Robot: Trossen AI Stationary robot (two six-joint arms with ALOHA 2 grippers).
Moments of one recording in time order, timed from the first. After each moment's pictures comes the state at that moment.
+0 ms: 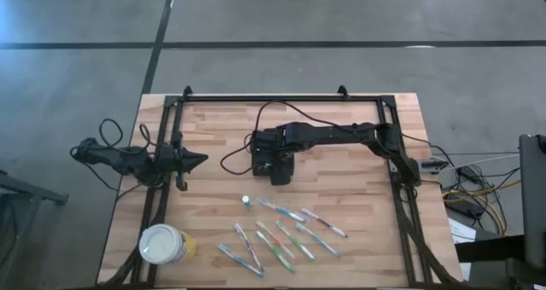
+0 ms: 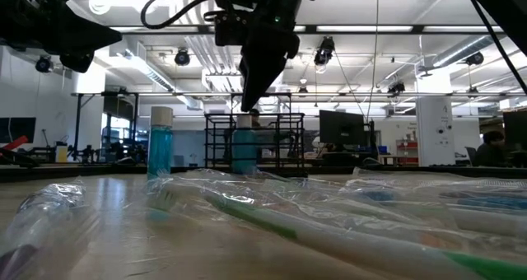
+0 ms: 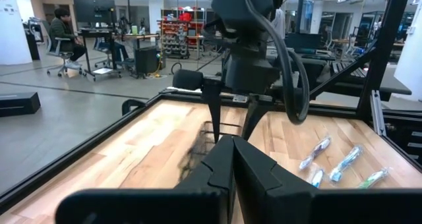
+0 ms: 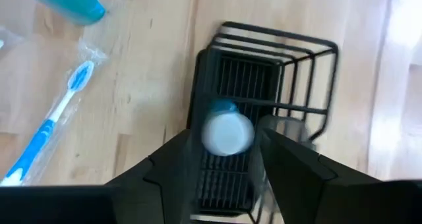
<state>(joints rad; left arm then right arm) -0.32 0.05 0.18 -0.17 -0.52 -0.06 -0.06 2.15 1.97 -1.02 0.02 -0.22</state>
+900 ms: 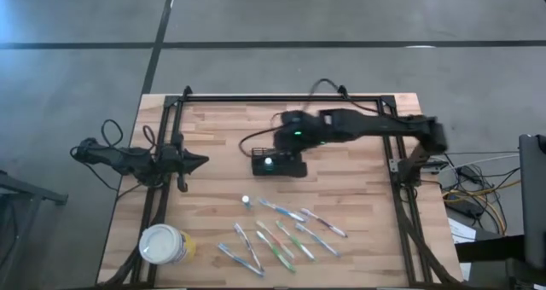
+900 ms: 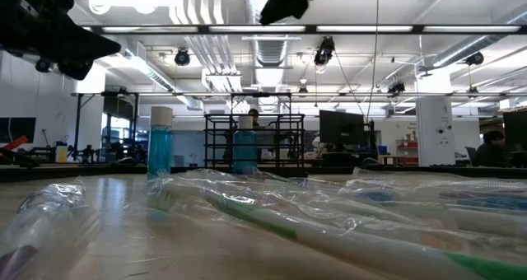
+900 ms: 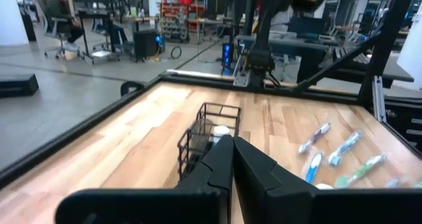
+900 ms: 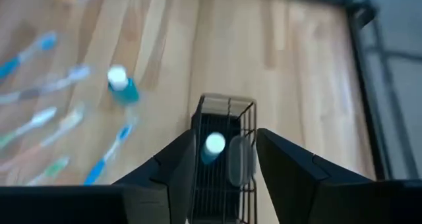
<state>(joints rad) -0.32 0.05 0.18 -0.25 -0.52 -0.12 -0.04 1.67 1.63 -0.73 0.02 -0.16</state>
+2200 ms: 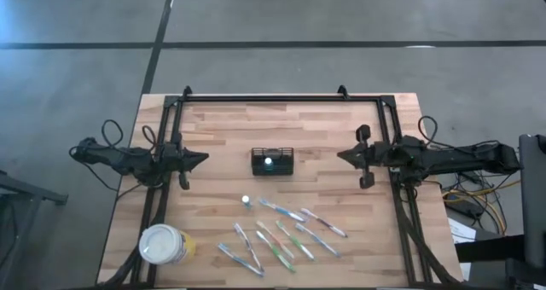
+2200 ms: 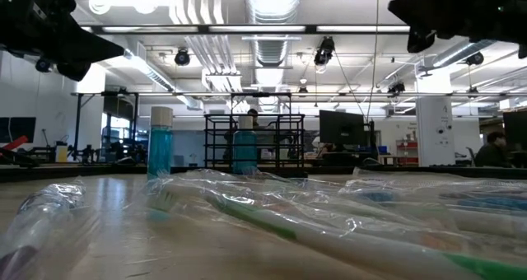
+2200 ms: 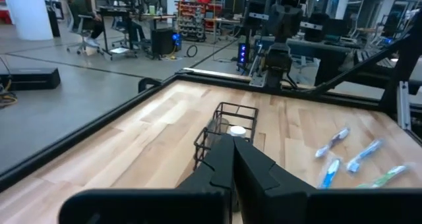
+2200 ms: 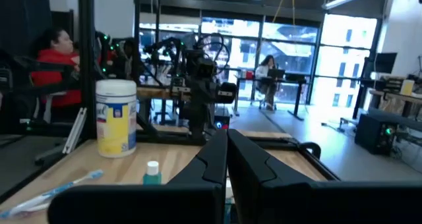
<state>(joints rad) -0.32 0.07 0.18 -0.24 -0.59 -0.13 -0.04 0.52 0.15 0.55 -0.04 -0.05</state>
